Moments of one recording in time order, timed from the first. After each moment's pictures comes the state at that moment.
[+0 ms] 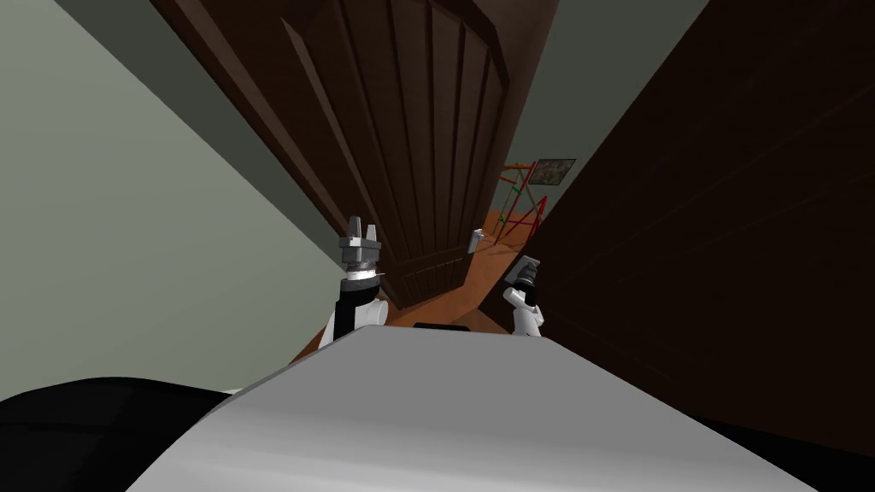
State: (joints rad) arm -0.28 -0.04 -0.72 -0.97 -0.11 -0.40 0.27
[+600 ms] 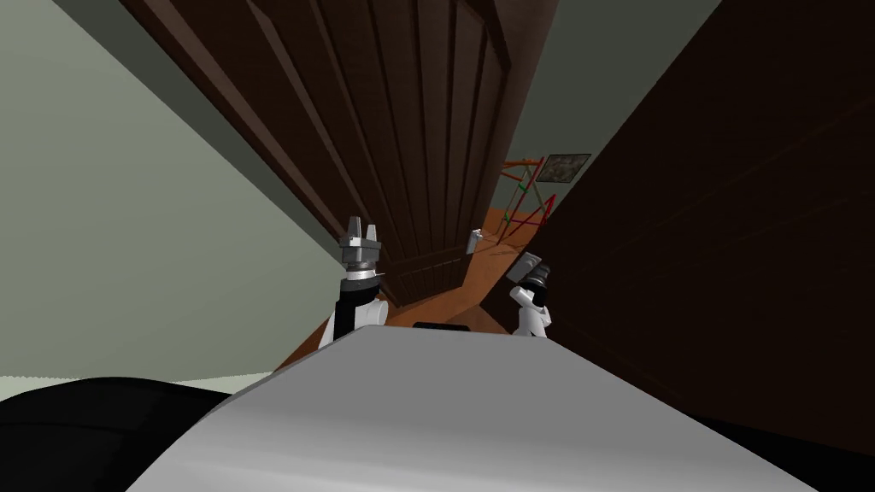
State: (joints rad) arm -0.29 -0.05 -0.80 -1.02 -0.12 -0.40 0.31
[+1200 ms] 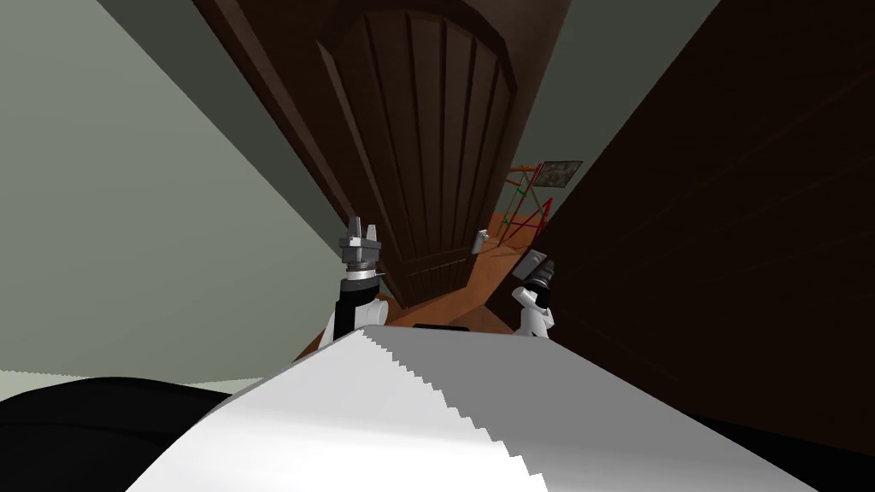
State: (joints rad) arm -0.29 -0.05 -0.84 -1.03 -0.13 -0.39 0.32
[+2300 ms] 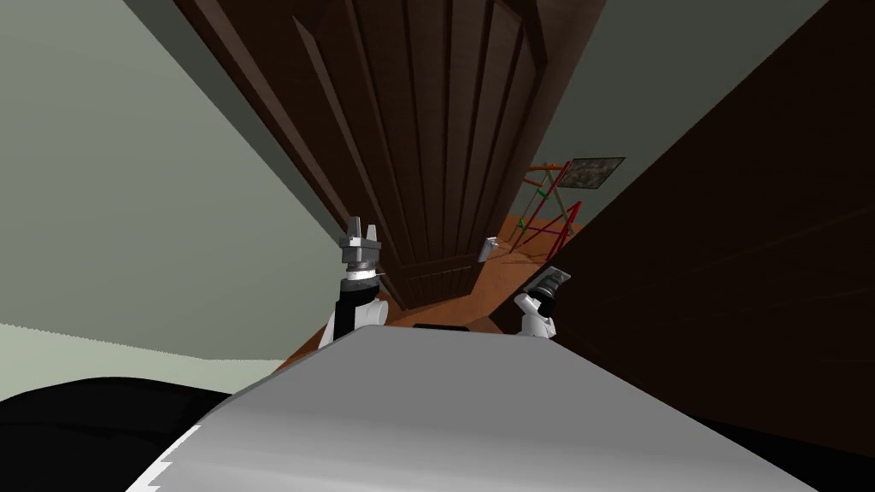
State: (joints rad) arm -0.27 -0.03 -0.92 -1.00 -0.16 -0.44 0.35
